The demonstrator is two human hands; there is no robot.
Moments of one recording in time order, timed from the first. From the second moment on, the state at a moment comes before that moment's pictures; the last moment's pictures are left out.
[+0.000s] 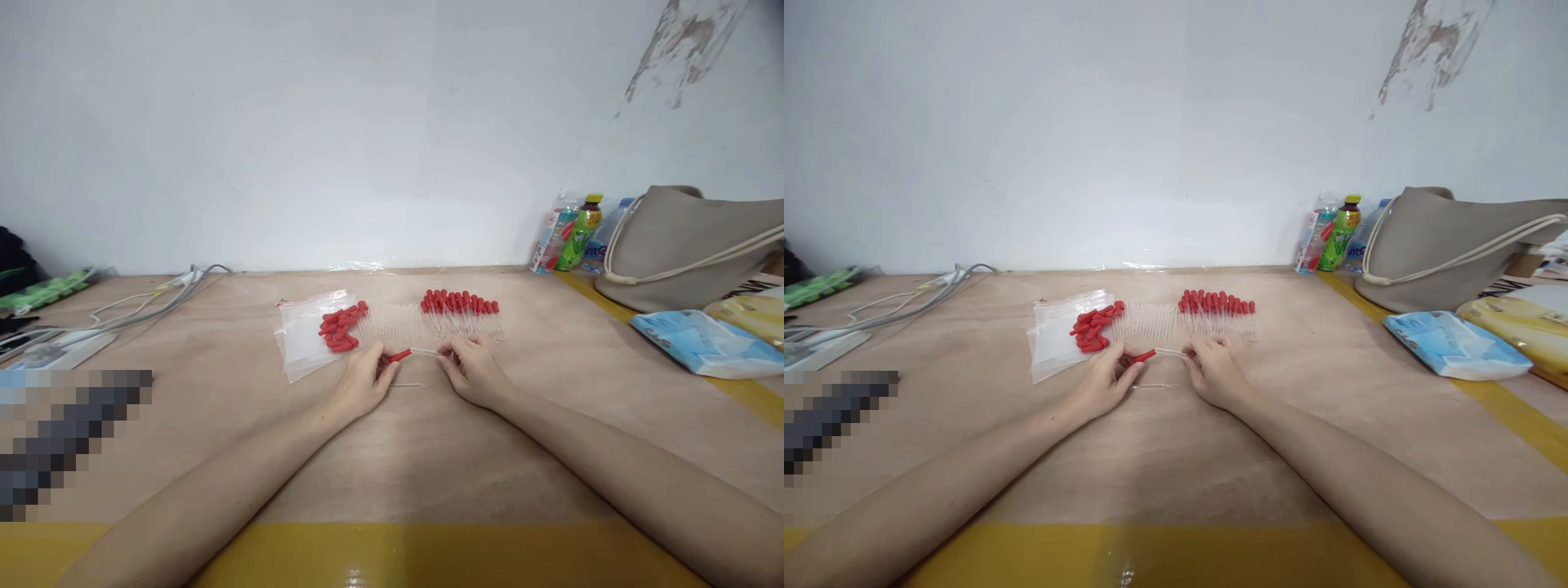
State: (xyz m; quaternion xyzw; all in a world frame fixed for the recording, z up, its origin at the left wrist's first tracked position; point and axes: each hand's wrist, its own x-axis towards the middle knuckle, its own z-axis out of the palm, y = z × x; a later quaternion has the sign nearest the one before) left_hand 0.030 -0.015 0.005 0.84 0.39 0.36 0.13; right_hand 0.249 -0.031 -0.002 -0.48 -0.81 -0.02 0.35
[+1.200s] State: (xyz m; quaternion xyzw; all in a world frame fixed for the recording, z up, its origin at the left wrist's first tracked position) left_hand 0.025 -0.012 0.006 0.89 0.29 0.33 0.06; right_hand 0.242 -0.030 0.000 -0.34 -0.86 -0.12 0.36
